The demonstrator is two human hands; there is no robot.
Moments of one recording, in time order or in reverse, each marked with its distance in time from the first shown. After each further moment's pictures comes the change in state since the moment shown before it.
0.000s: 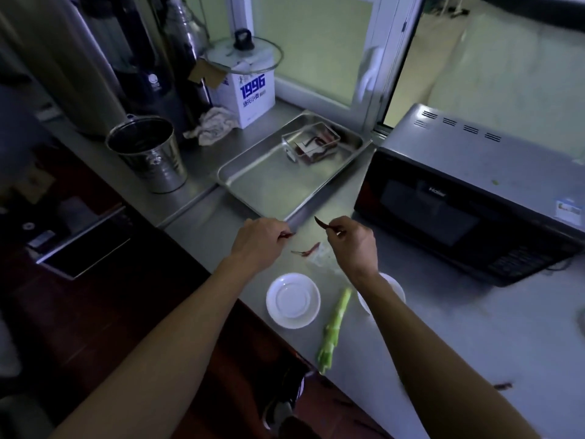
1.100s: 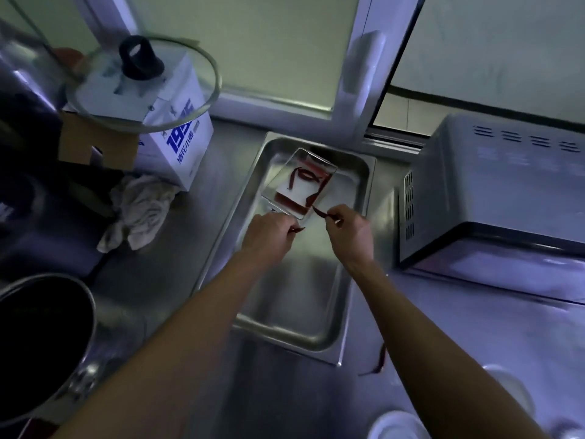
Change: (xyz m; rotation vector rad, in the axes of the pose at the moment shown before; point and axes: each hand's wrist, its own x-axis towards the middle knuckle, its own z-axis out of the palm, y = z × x) left_hand 0.389 -0.152 0.045 -0.059 -0.278 0.379; right_hand 0.305 -0.003 0.179 -0.106 0.219 0.334
